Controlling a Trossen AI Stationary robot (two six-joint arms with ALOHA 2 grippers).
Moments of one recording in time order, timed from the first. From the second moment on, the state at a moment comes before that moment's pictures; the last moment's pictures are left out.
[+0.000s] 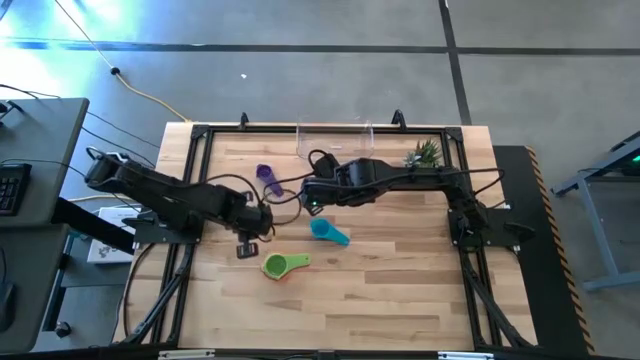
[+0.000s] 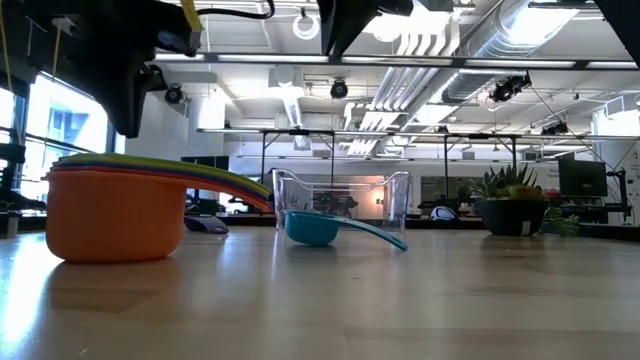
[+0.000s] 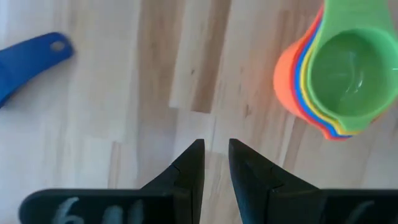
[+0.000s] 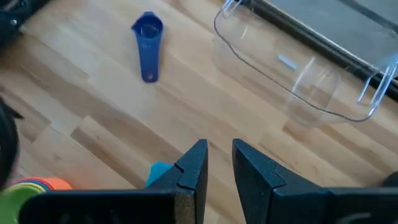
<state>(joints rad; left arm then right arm) -0.24 1.33 0.99 -1.02 -0.12 -0.39 0.10 2.11 2.35 -1.48 0.52 0.94</state>
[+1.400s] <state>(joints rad) 0.03 1.10 0.99 -1.14 -0.17 -0.56 0.04 2.11 1.88 -1.01 0.09 0.47</state>
